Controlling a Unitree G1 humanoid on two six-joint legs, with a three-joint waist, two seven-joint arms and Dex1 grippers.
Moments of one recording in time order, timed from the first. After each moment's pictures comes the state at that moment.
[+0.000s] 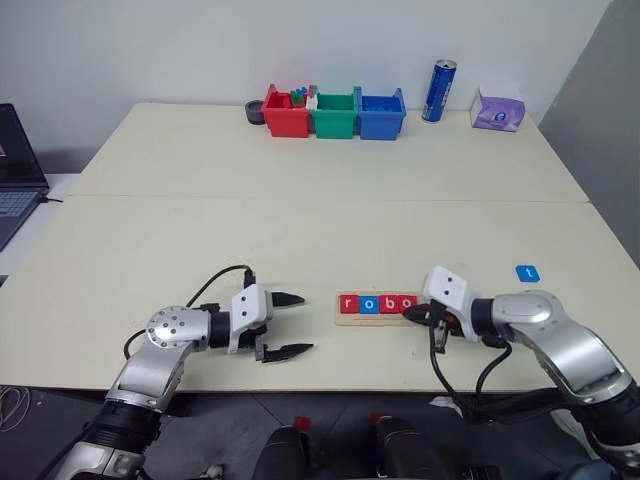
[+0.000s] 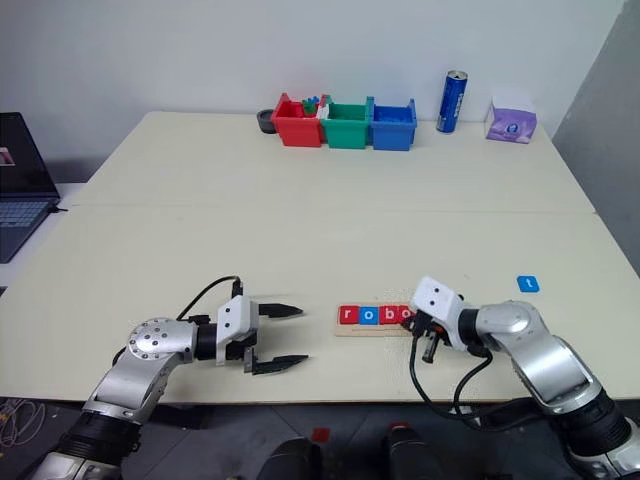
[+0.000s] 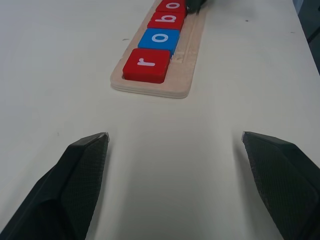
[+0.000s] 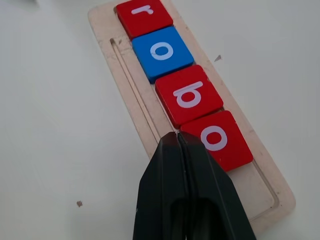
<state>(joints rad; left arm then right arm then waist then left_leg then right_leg) -0.19 0.64 -0.13 0.08 -0.23 -0.05 -1.17 -0.29 -0.74 0.27 -0.39 0.18 0.72 0.86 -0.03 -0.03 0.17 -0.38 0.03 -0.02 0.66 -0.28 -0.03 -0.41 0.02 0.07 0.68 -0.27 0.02</state>
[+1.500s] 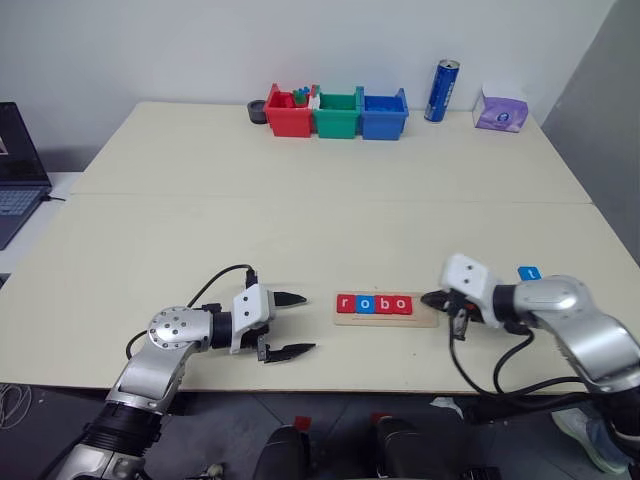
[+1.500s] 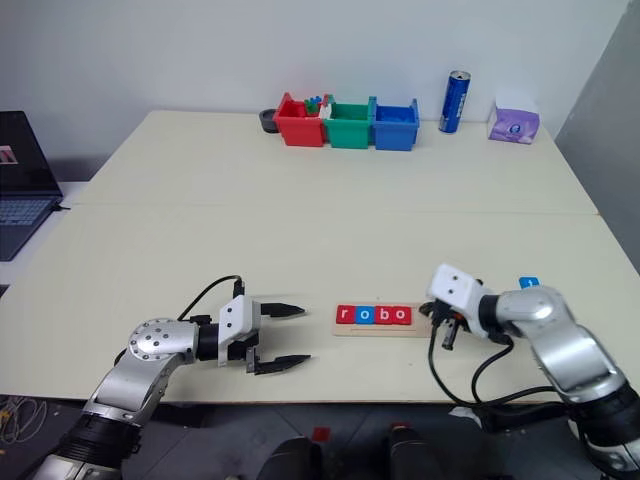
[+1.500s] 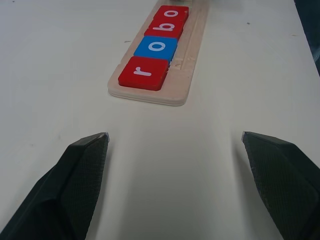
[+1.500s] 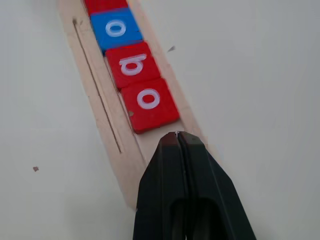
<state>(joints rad) -0.17 0.64 -0.13 0.02 -0.23 0.00 -1.15 -0.25 -0.82 0.09 -0.41 0.20 0.68 0.91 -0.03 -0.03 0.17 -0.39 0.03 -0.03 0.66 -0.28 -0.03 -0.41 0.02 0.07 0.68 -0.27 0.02</state>
